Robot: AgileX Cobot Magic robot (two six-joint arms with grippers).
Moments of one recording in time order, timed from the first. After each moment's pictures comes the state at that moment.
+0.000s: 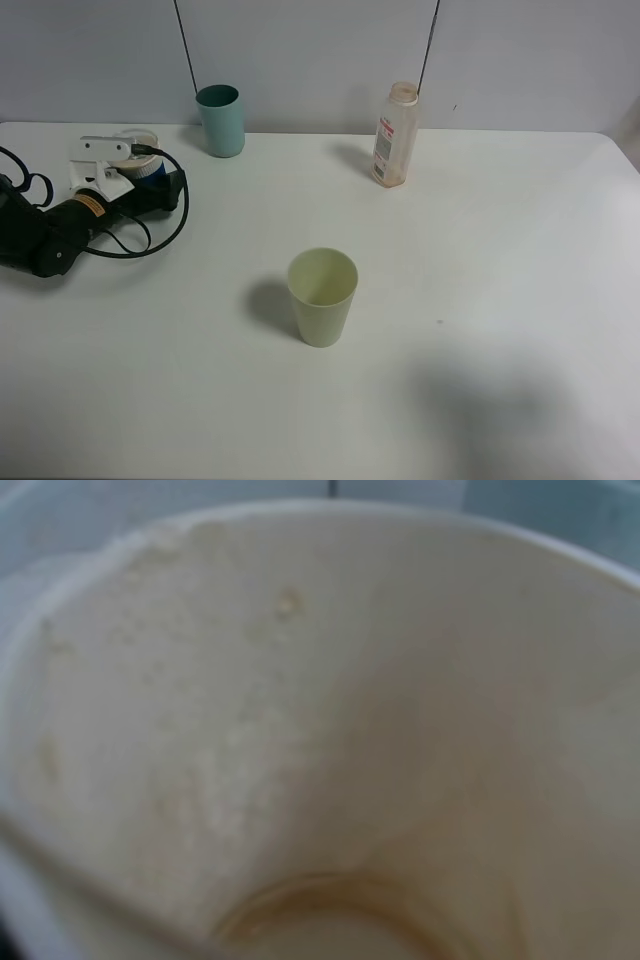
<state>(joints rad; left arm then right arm) 0.02 2.30 -0.78 0.28 -1.22 -0.17 0.03 0.00 -0.49 -0.10 1.06 0.10</state>
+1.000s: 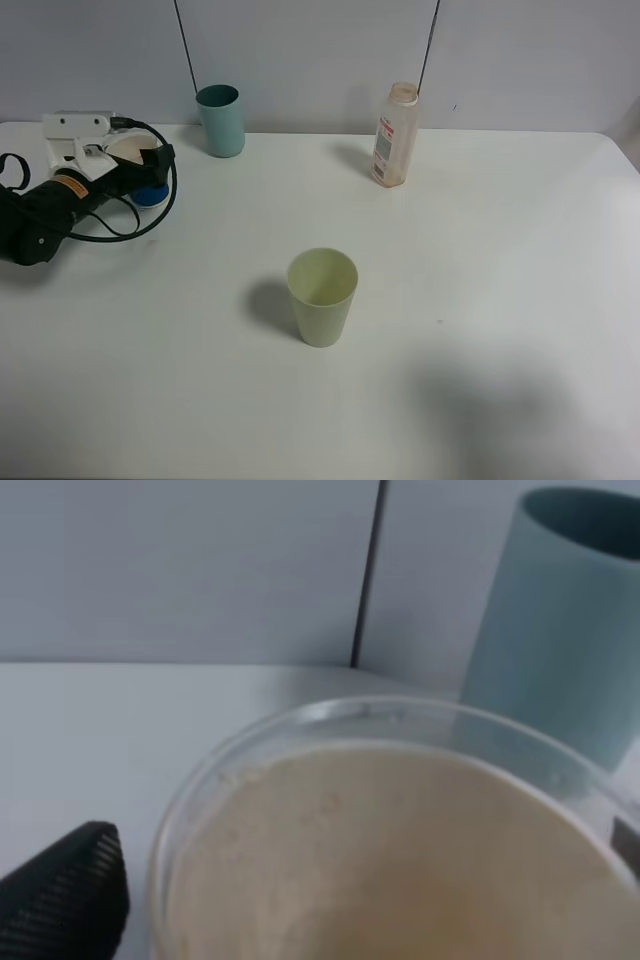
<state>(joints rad) 0.02 2.18 -0.74 0.23 -1.22 -0.20 0.03 0.00 -0.49 -0.10 1.06 0.10</state>
